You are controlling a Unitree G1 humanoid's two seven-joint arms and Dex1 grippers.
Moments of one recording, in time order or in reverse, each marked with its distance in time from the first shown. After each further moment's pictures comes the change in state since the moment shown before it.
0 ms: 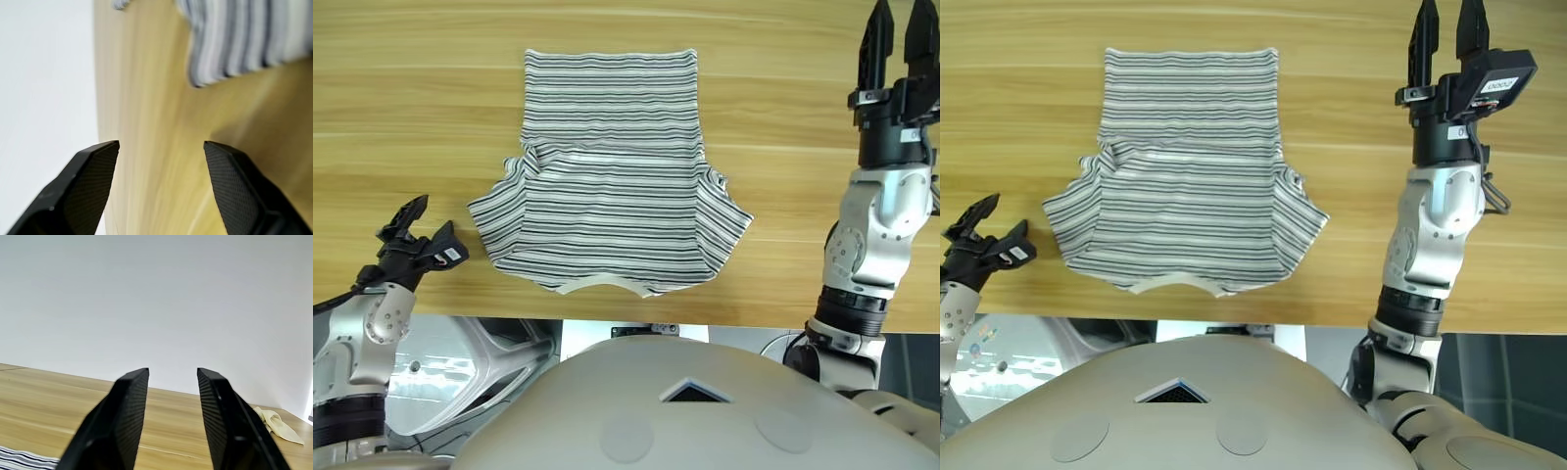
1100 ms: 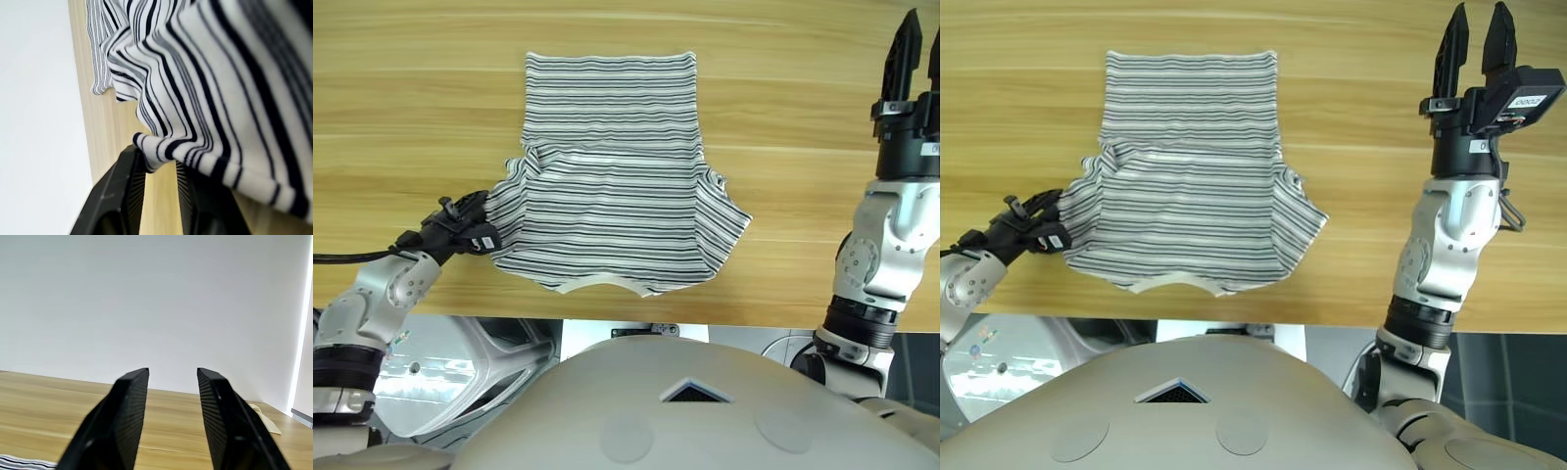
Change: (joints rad) left arm -0.220 0.156 -0.321 0.131 -0.045 -0.105 0.022; right arm 0.044 -0.021 -0.049 -0.022 0.040 0.004 -0.021
